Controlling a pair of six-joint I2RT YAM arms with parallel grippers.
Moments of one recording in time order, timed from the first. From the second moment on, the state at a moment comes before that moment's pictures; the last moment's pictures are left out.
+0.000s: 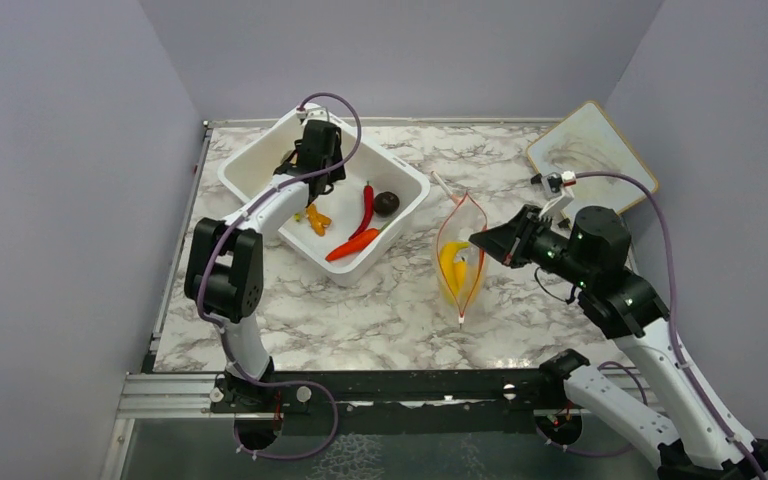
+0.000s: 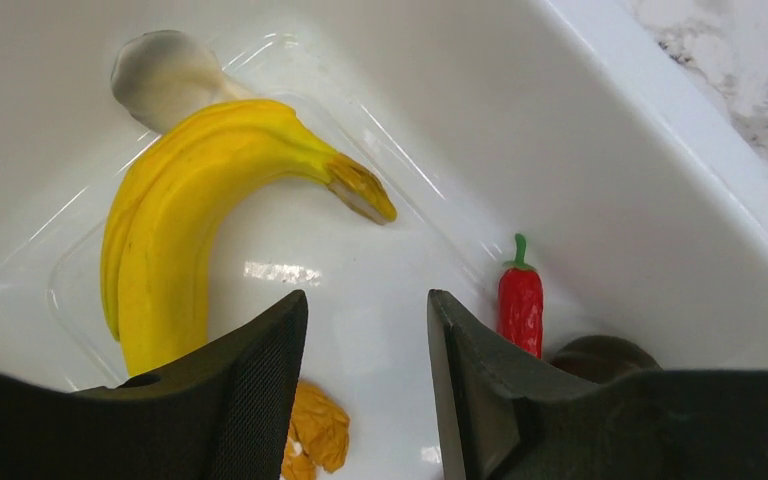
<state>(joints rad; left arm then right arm) -0.33 1.79 1.37 -0.22 -0.29 -0.35 0.47 0.74 0.91 -0.44 -0.31 0.68</state>
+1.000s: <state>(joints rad) -0.27 2.10 1.57 -0.21 -0.33 -0.56 0.47 0.69 0.92 -0.53 -0.22 0.66</state>
